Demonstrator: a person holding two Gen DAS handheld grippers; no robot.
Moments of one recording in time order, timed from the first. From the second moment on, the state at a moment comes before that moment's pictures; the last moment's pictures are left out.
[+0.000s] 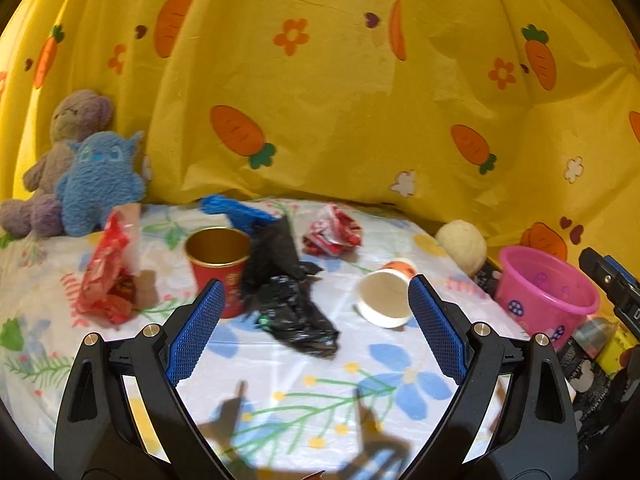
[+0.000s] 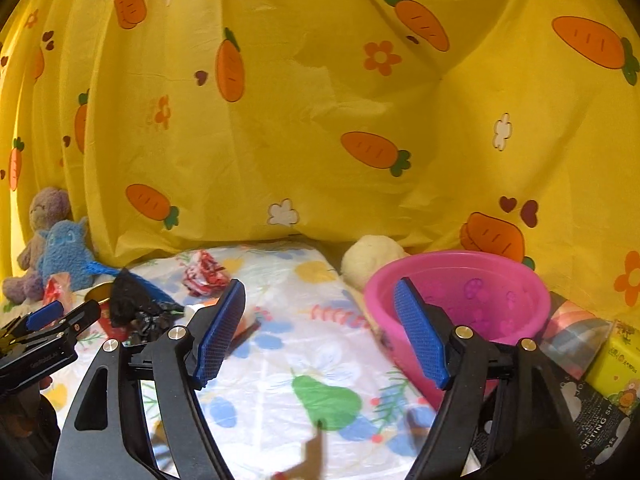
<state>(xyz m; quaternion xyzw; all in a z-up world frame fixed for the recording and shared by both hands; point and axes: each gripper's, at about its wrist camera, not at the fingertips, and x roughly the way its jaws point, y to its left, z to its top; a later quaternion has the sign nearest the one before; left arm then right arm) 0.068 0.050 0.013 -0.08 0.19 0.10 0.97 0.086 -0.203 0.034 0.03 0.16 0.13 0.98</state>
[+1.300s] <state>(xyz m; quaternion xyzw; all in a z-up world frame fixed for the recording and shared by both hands) -0.009 0.244 -0.006 -0.16 0.20 0.32 0.91 0.123 0.097 -0.006 -0.15 0.24 0.35 0.89</state>
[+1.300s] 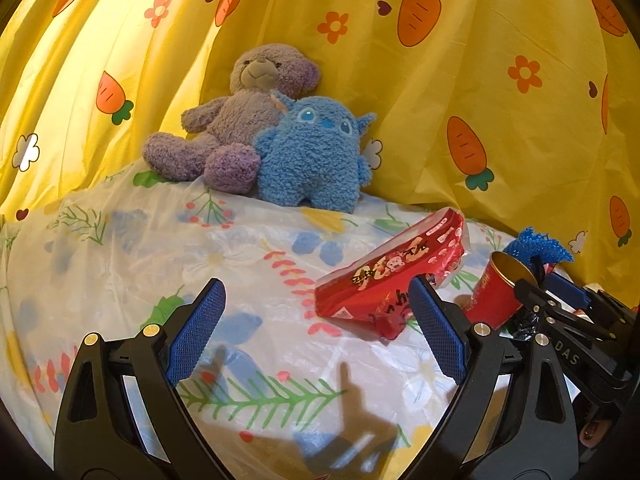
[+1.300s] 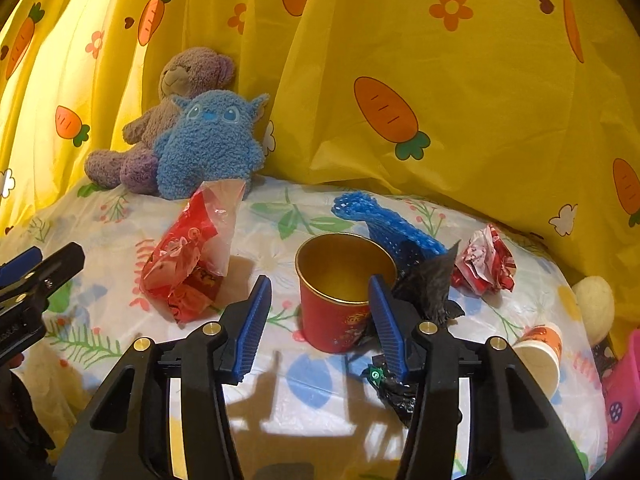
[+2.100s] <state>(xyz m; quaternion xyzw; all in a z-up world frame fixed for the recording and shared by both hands) 0.004 0.224 -0.012 -0.13 0.22 0.27 0.93 0.104 0.072 -0.019 -0.15 0.24 0.38 0.88</state>
